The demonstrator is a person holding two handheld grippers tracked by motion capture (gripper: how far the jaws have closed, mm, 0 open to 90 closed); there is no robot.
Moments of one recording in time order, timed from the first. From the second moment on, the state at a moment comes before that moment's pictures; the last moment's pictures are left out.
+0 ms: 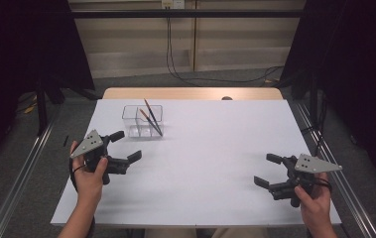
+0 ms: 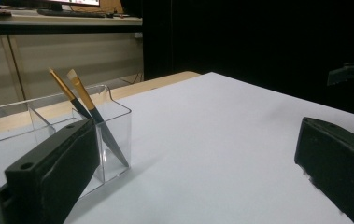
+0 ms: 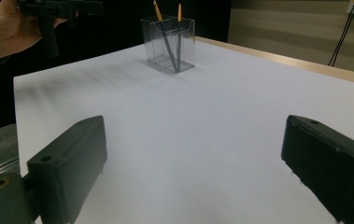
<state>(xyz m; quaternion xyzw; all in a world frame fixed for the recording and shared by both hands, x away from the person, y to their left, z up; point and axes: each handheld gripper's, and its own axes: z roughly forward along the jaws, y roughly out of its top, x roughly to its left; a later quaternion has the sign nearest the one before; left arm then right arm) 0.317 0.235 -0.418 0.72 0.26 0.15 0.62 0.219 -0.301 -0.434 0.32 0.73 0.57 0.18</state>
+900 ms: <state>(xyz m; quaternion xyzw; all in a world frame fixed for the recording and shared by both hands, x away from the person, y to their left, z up) 0.298 0.238 -0.427 0.73 0.26 0.14 0.62 0.218 -0.299 -0.433 0.32 0.73 0.58 0.17</state>
